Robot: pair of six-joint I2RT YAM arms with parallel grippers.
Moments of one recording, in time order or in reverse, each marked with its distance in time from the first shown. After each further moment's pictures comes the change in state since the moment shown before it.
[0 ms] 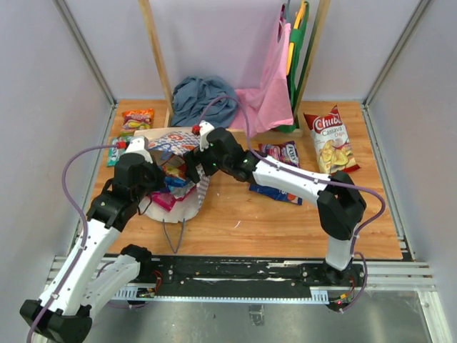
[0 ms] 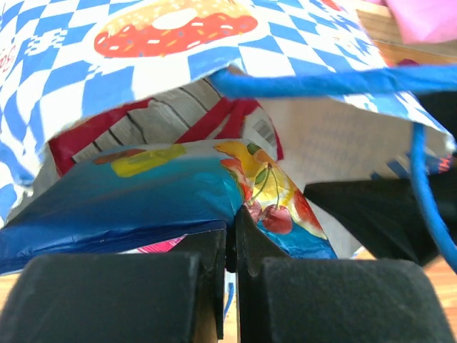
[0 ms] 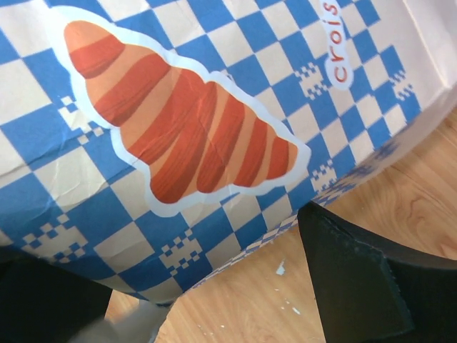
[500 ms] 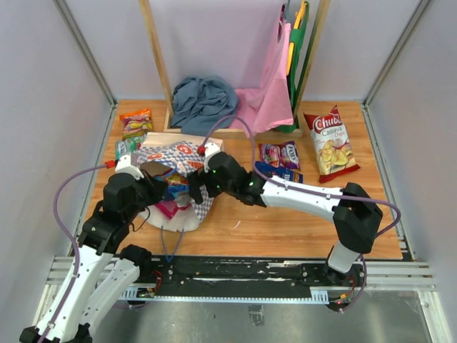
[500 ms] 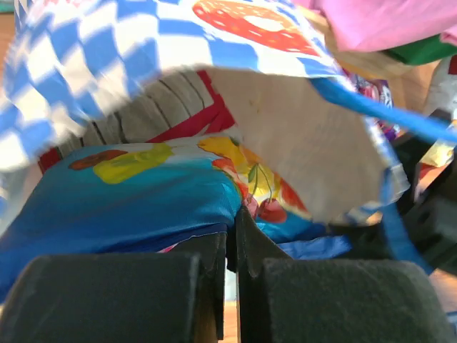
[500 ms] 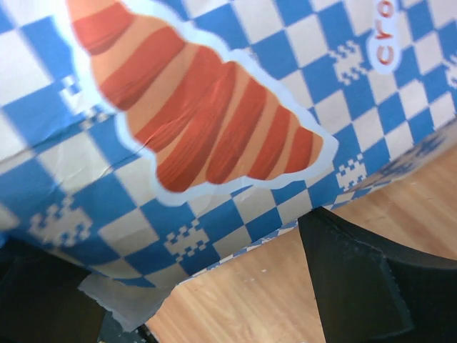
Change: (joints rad) left arm 0.000 -0.238 -0.109 -0.018 0.116 -0.180; right arm 0.153 -0.151 -0.236 0.029 0.166 0.129
